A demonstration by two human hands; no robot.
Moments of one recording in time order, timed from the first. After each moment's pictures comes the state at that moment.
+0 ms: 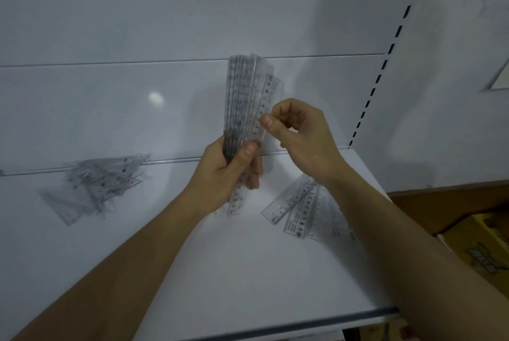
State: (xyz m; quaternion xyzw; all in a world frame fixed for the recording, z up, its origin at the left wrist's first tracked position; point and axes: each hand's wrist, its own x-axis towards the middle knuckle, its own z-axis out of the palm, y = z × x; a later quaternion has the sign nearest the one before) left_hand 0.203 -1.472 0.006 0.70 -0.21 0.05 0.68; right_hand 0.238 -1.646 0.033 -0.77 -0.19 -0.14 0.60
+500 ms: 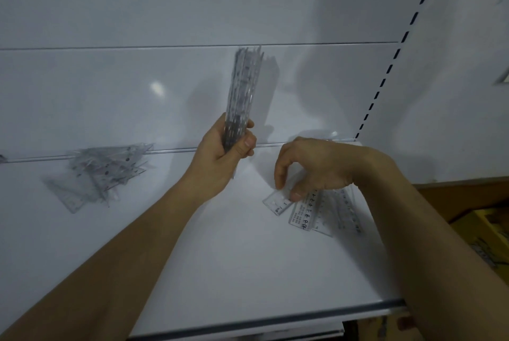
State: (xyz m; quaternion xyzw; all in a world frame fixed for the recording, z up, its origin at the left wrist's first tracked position) left_hand 0.217 -1.459 -0.006 0.70 -0.20 0.05 0.69; right_hand 0.228 -1.672 0.044 -0.92 -0.31 0.20 0.12
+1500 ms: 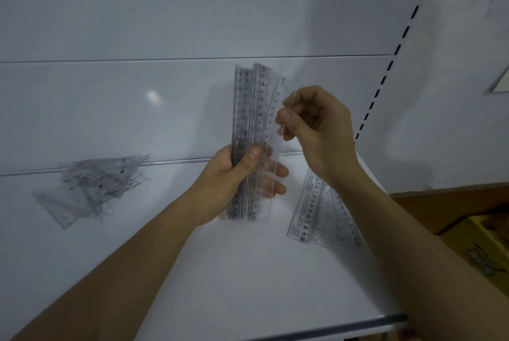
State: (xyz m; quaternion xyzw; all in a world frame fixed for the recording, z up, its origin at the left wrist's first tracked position) left_hand 0.199 -1.469 0.006 0.62 -0.20 -0.13 0.74; right_hand 0.229 -1.651 0.043 -0.70 -0.21 -0.20 0.65
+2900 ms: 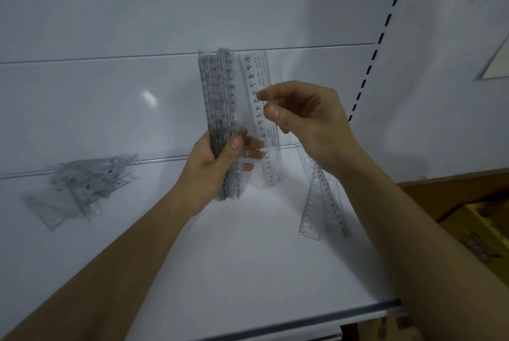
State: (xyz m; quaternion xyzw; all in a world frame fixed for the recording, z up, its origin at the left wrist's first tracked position) left_hand 0.204 -1.475 0.006 0.67 -0.17 0.01 0.72; right_hand 0.230 -1.671 0.053 -0.70 -0.29 -0.12 0.64
